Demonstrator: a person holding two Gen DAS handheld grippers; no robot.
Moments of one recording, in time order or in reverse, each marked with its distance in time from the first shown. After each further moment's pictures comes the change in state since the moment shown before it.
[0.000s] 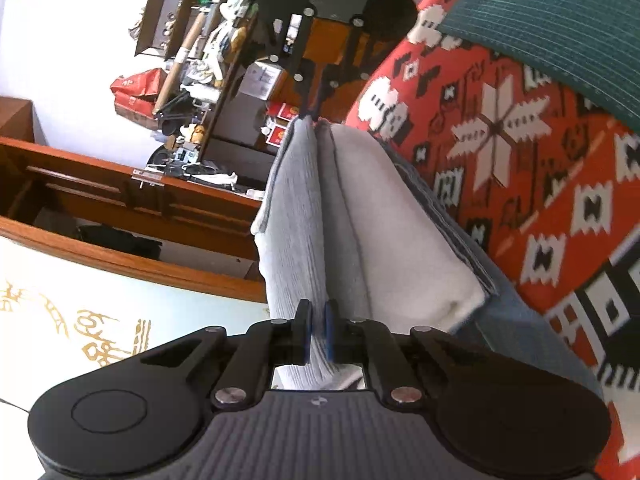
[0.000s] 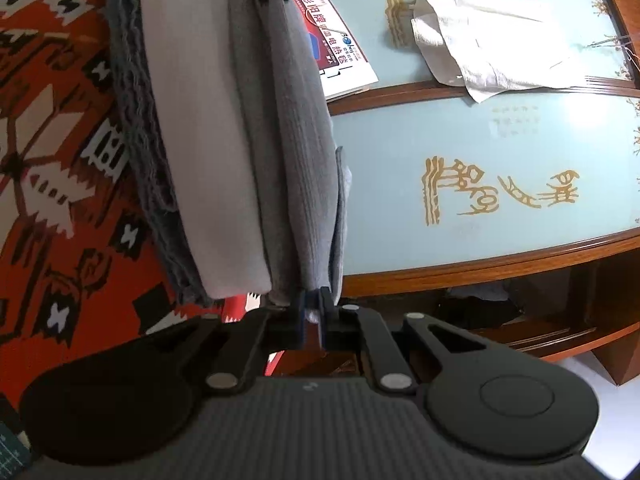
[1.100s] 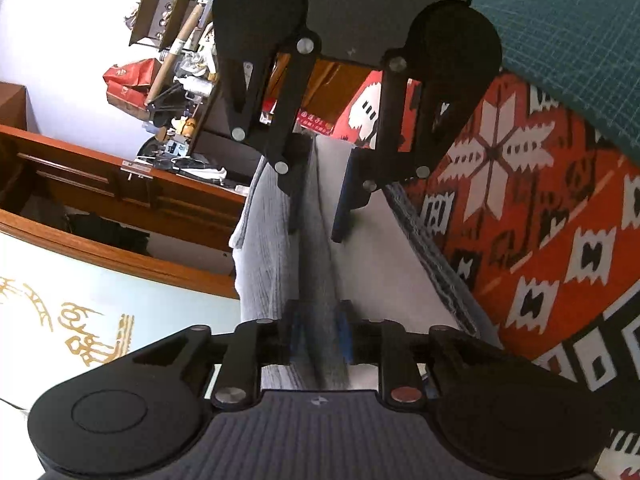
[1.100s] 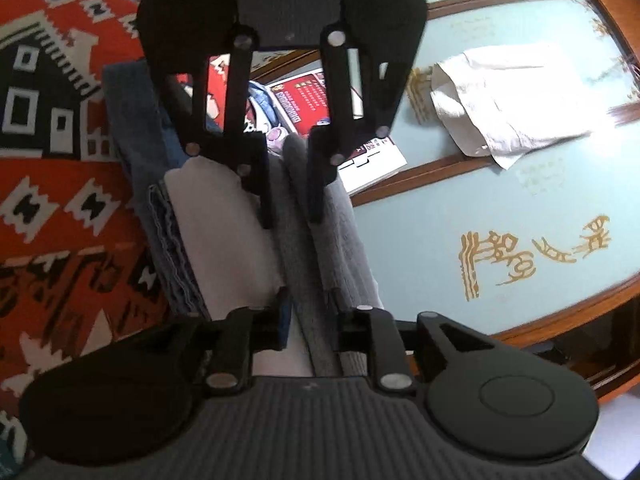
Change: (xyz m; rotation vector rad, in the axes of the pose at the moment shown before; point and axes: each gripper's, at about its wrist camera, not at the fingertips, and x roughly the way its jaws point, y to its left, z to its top) left arm 0.017 -0.011 0.025 -0.040 0.017 -0.030; right arm -0.035 0.012 0.117 0.041 -0.254 0.118
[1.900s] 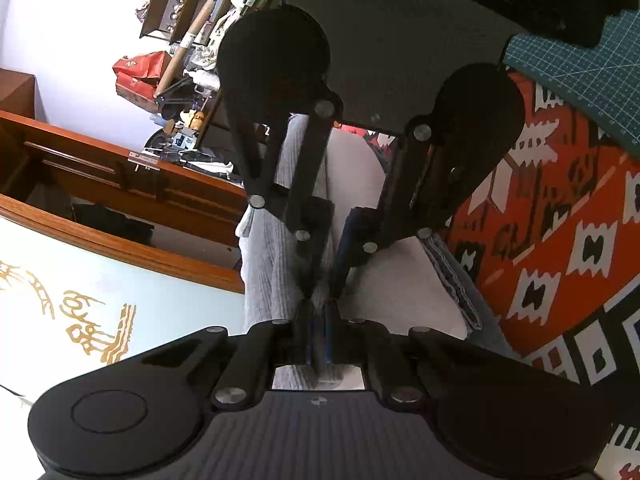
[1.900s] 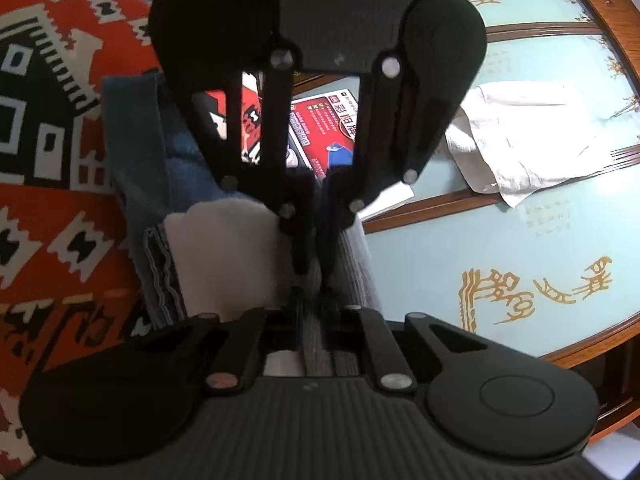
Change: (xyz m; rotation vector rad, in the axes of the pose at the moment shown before) left arm -0.008 0.003 -0.011 -0.044 -0.005 0.008; right arm 0.022 0.028 0.021 -0.062 -0.047 -0.029
